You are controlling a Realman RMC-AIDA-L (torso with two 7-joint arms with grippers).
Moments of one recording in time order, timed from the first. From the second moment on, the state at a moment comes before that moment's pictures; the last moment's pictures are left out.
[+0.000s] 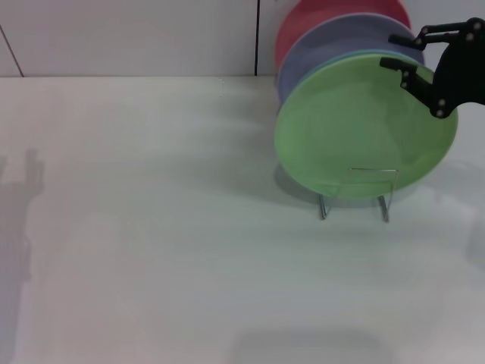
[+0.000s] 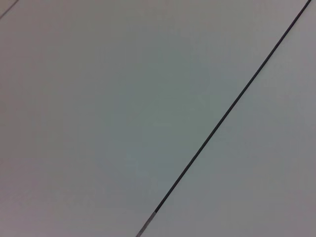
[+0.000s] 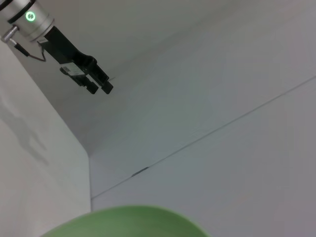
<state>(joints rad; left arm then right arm) -0.48 -2.07 -0.07 -0.19 -1.95 -1.39 2.50 0.75 1.94 0.04 -0.47 -2.26 -1.73 -0.01</state>
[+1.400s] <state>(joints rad) -0.42 -2.07 -0.01 -0.16 -1.94 -1.50 2.52 0.62 2.00 -0.07 -0.63 -1.75 -1.99 0.77</state>
